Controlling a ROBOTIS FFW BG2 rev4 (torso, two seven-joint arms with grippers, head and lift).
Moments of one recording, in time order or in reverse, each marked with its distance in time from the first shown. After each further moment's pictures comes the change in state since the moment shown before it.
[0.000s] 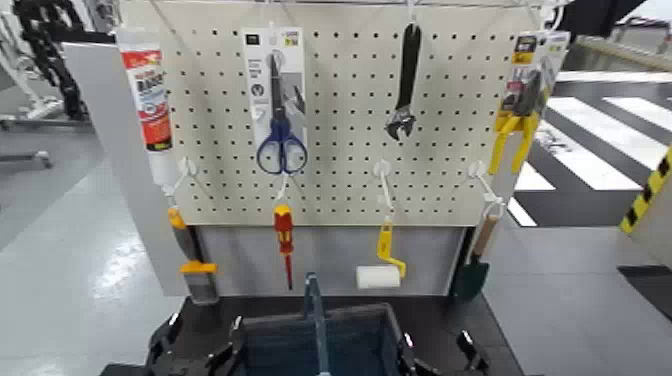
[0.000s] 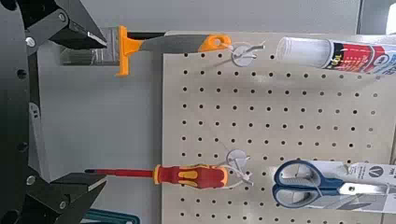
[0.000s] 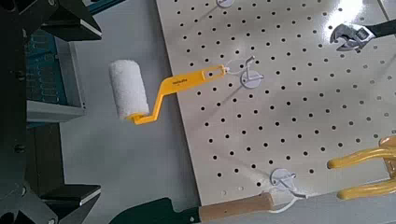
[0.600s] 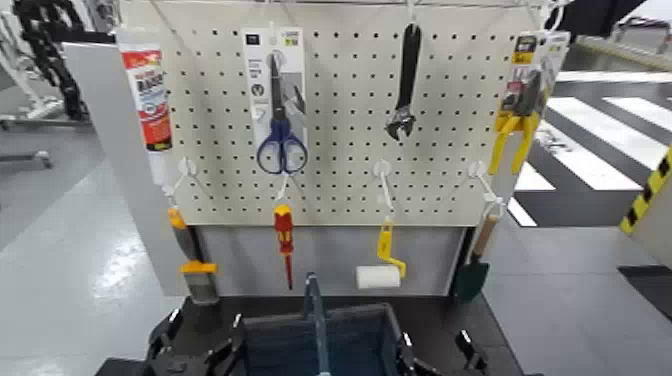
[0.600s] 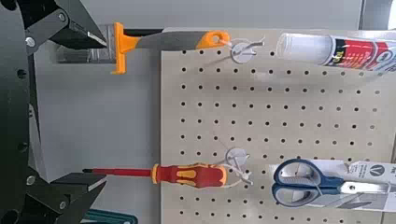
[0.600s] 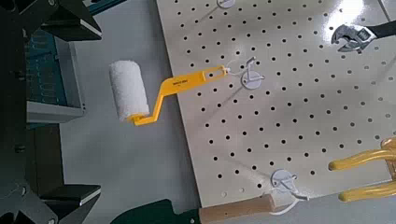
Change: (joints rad) left arm -0.008 0.002 0.008 -0.003 0.003 0.010 -0.017; right arm -0.006 -0.003 0.005 0.006 -0.003 -0.001 0.000
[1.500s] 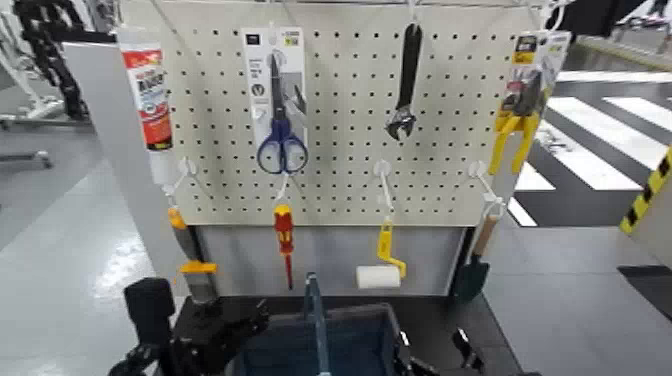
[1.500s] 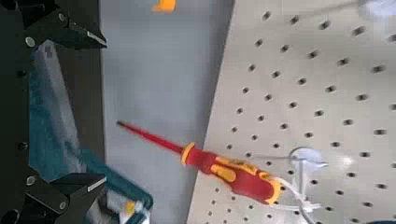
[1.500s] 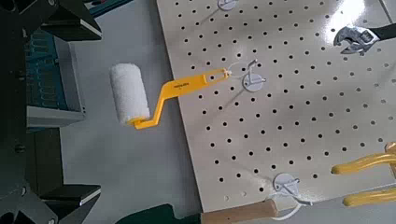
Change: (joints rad) left arm -0.189 0.061 0.048 -0.051 0.319 0.578 -0.214; right arm -0.007 0.001 0.006 0.006 0.000 0.001 0.000
